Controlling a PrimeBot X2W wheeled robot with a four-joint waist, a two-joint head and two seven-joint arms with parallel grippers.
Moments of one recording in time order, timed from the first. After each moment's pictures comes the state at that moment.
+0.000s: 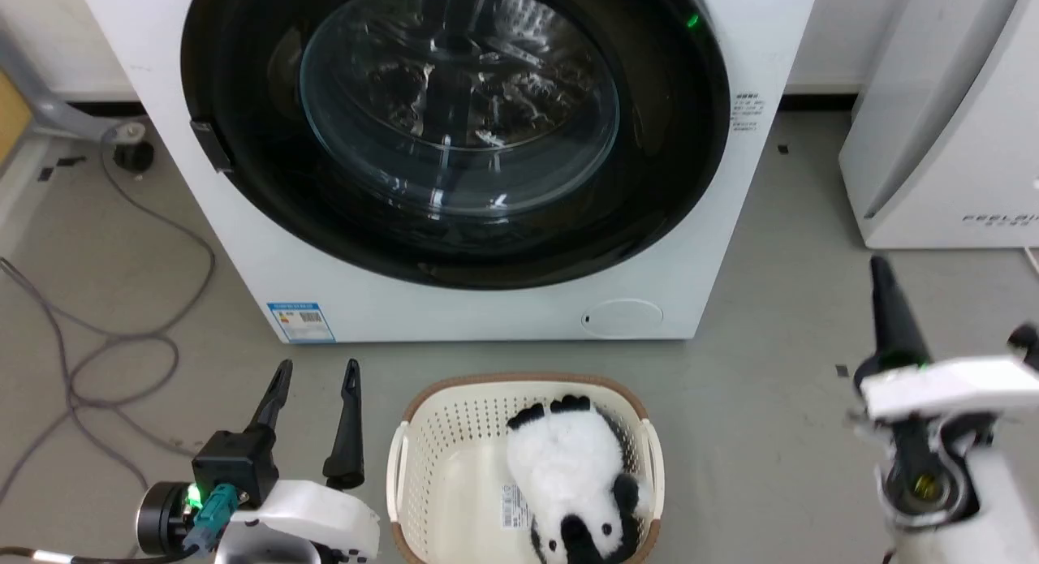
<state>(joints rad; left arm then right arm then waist) -0.02 0.05 -0.02 0.04 -0.11 -0.03 -0.11 -0.30 -0.09 -0.04 0.30 0.92 0.13 -0.11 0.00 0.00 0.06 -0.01</state>
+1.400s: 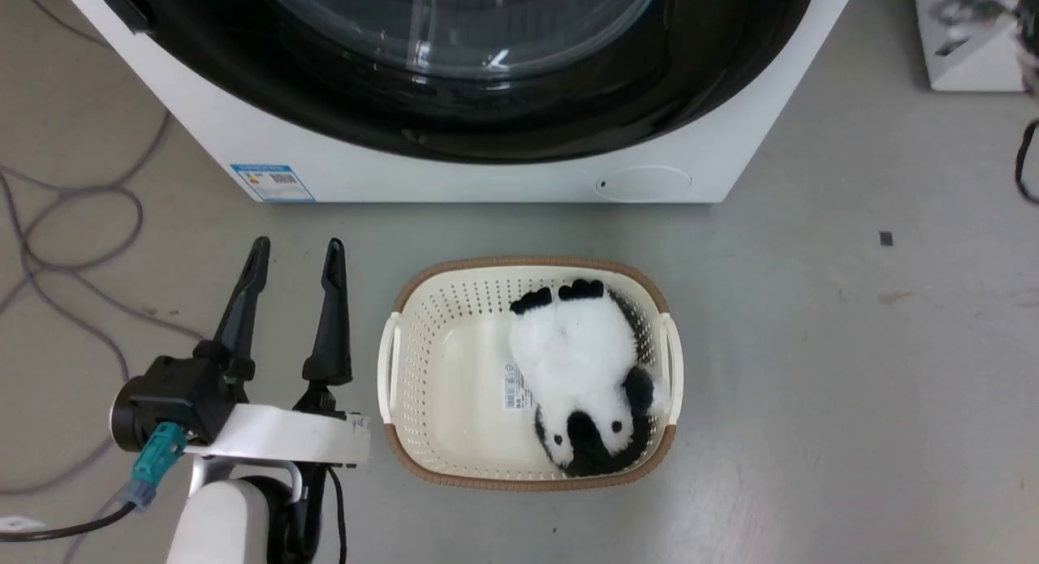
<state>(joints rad) -0.19 0.05 0.00 -0.03 -0.19 -0.10 -0.20 -1.40 -0.34 0.57 1.02 1.33 0.13 0.27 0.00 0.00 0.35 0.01</state>
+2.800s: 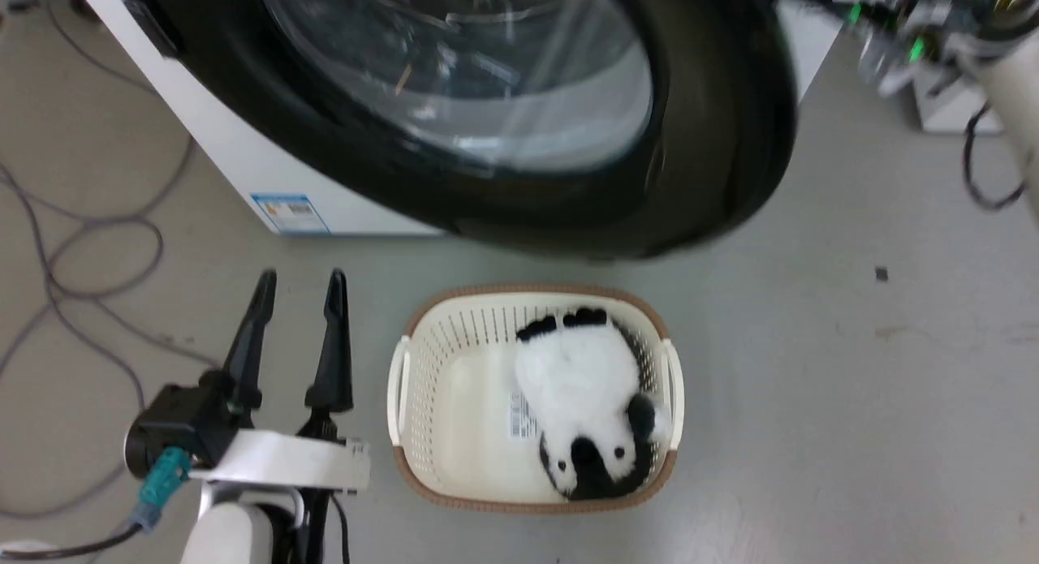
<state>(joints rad) -0.17 0.05 0.00 0.04 -0.23 -0.12 -0.26 -1.51 -0.29 0.88 1.08 1.65 0.13 0.71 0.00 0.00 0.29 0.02</state>
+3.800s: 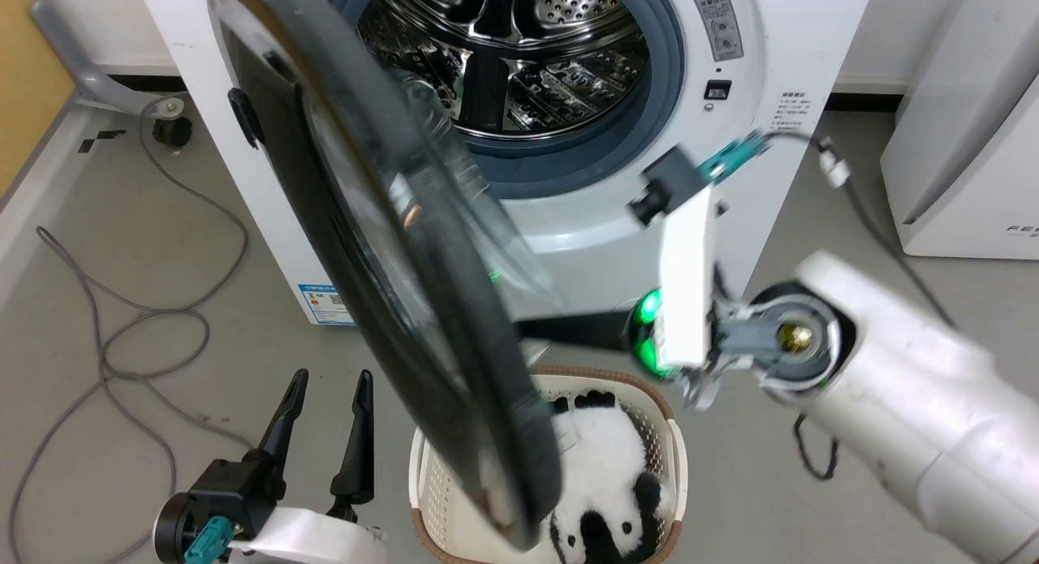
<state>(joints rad) -0.01 0.05 -0.03 0.10 -0.18 -0.11 -0.26 -0.97 -0.36 1.00 0.37 1.80 0.13 0.64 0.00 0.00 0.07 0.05</state>
